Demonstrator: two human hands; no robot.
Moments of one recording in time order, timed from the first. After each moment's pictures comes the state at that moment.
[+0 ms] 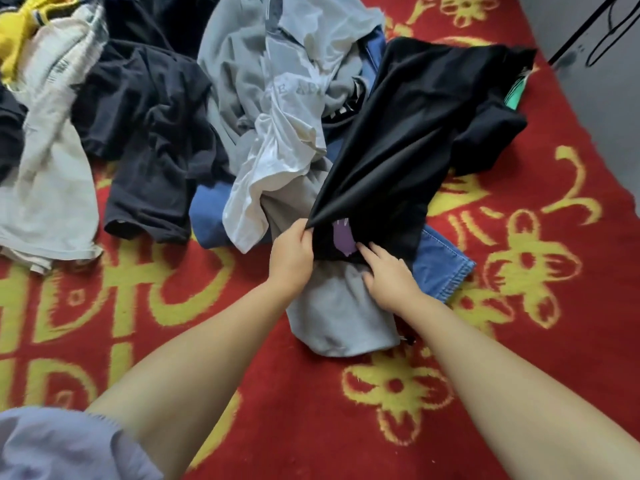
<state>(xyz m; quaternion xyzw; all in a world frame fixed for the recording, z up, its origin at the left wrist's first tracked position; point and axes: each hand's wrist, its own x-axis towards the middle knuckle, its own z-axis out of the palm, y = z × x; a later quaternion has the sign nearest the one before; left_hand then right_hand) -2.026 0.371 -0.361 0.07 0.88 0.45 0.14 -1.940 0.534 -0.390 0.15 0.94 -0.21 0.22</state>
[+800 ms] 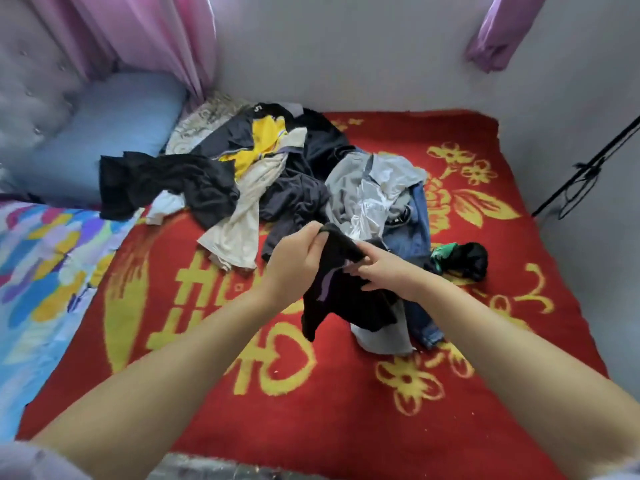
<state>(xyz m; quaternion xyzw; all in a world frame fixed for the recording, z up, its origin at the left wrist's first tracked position) -1.911 0.193 0.011 0.20 0.86 0.47 -0.03 -1.907 0.376 -0.010 0.07 0.81 -0.52 0.27</state>
